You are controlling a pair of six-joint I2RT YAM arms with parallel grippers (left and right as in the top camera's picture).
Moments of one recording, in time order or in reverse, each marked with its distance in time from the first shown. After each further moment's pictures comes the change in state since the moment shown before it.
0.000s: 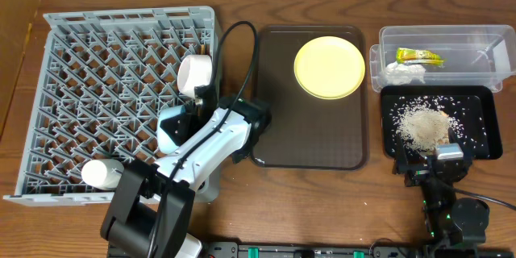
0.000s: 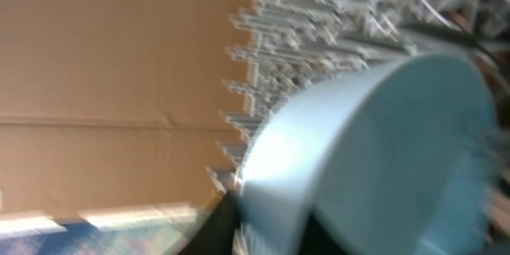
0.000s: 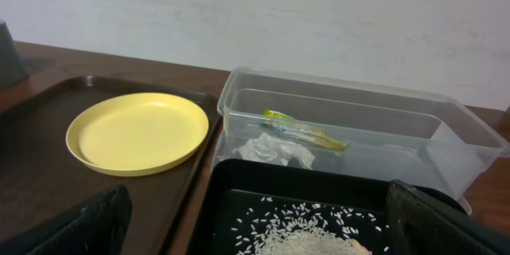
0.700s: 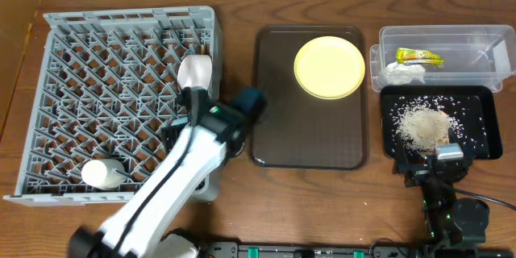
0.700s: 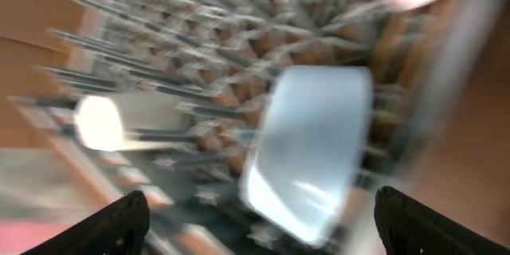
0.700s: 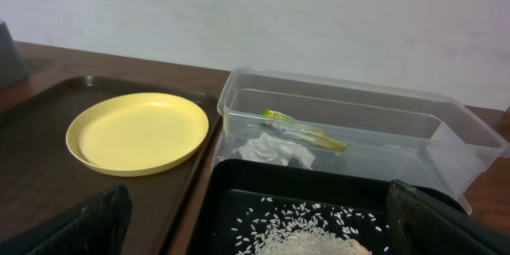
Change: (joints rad) left arm 0.000 -0.296 0.082 0.105 0.480 -0.092; right arm 0.000 0.000 0.000 0.000 0.000 0.000
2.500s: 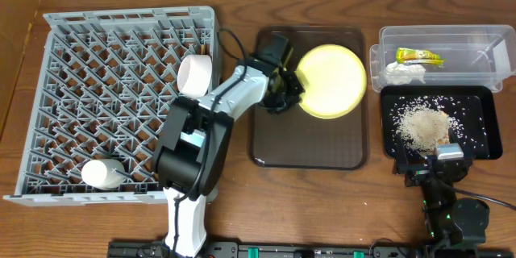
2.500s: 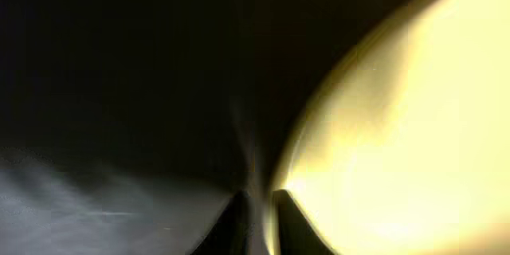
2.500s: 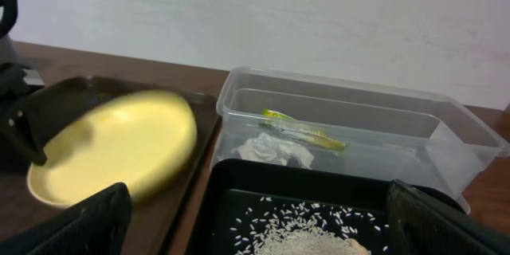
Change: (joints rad) left arm 0.087 0.722 0.290 0.746 1.088 -0.064; right arm 0.000 0.000 0.000 0.000 0.003 0.000
